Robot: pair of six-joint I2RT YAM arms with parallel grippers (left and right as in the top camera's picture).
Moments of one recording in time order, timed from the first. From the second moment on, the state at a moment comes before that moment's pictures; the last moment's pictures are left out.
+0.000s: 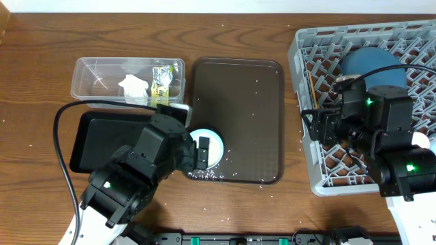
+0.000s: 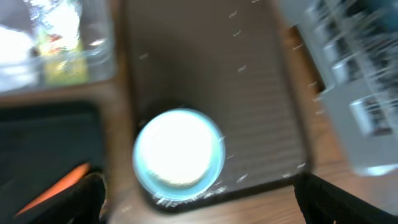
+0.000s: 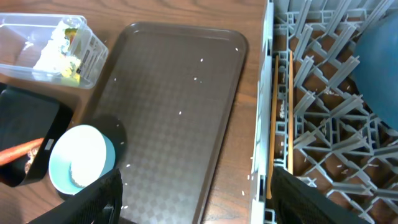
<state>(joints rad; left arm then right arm) -0.58 0.96 1.05 -0.91 -0.03 -0.39 0.15 1.03 1.12 -0.87 -0.23 0.12</state>
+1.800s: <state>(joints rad) -0.69 1.57 1.08 -0.76 0.09 -0.50 0.15 1.03 1.12 -0.83 -0.15 0.25</state>
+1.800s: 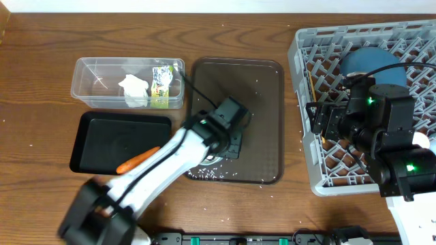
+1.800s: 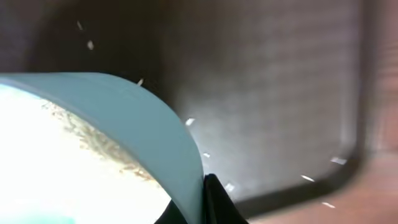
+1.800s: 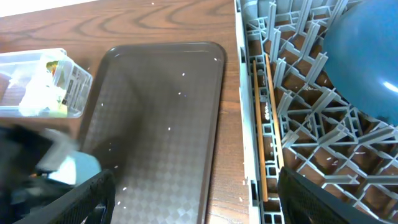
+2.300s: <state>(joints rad) -0.29 1.19 1.07 -0.84 0.30 -0.39 0.15 1.03 1.12 -0.83 -0.14 0.25</state>
